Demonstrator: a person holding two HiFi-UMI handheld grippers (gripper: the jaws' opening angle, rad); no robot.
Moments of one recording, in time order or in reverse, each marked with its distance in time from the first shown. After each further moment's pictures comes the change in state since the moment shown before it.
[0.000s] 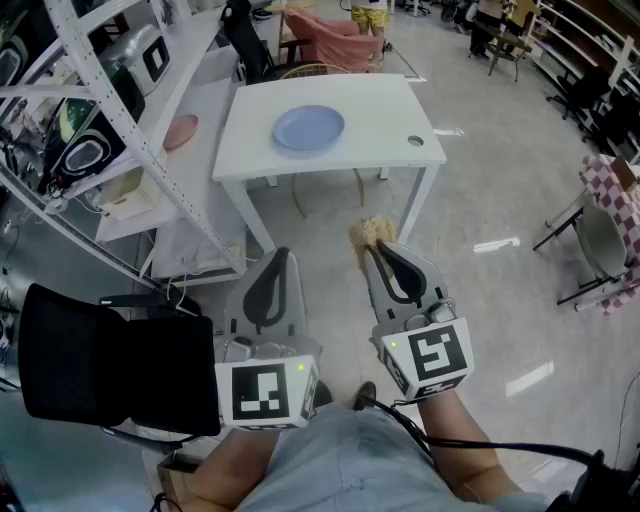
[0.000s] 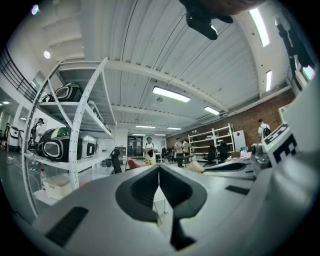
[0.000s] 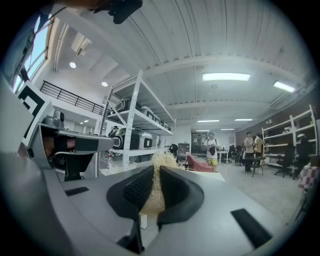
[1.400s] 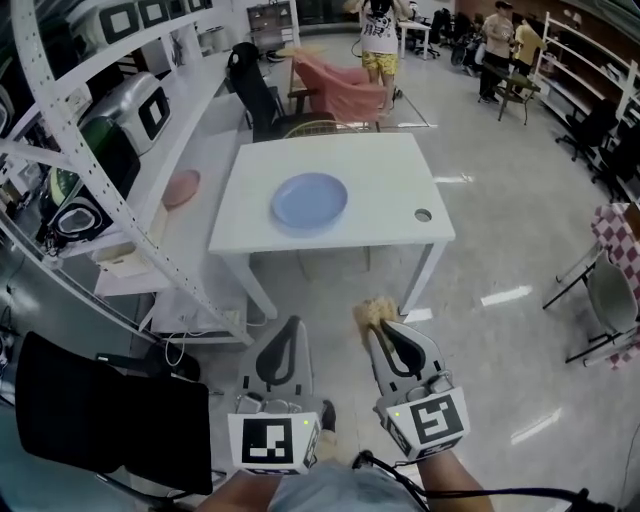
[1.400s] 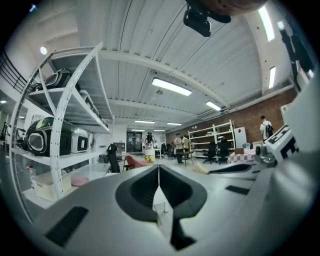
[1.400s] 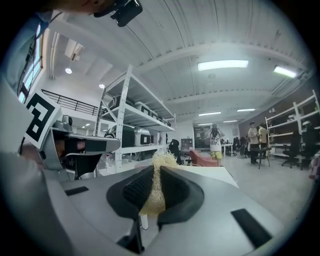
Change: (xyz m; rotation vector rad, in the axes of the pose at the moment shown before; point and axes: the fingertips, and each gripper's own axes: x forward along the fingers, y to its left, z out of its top) left arm 0.119 -0.001 -0.020 0.008 0.047 -0.001; right arm 0.071 -0.074 -0.028 0.061 0.039 0.061
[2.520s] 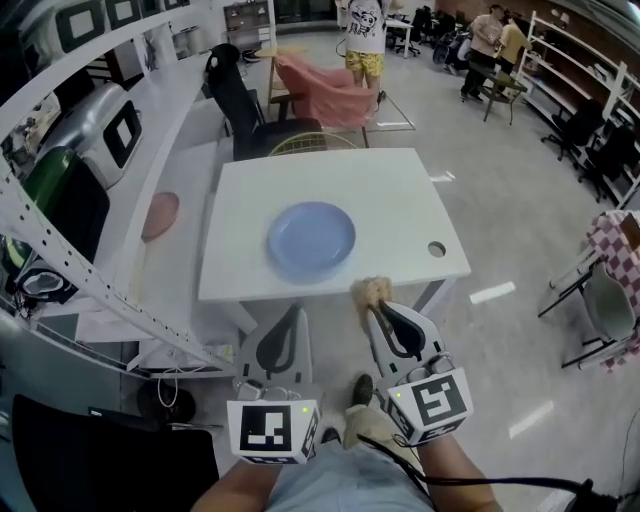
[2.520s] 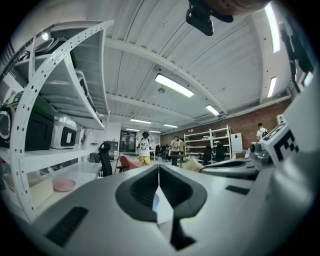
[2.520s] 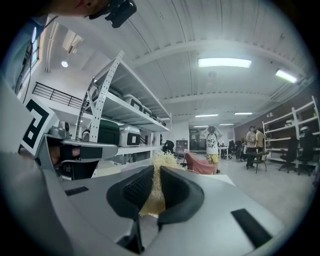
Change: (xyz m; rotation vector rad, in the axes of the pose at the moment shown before) left arm 0.159 0.105 -0.004 -0.030 -0.036 -0.090; right arm 0.182 -0.051 0.027 -0.032 -0.026 -0.074
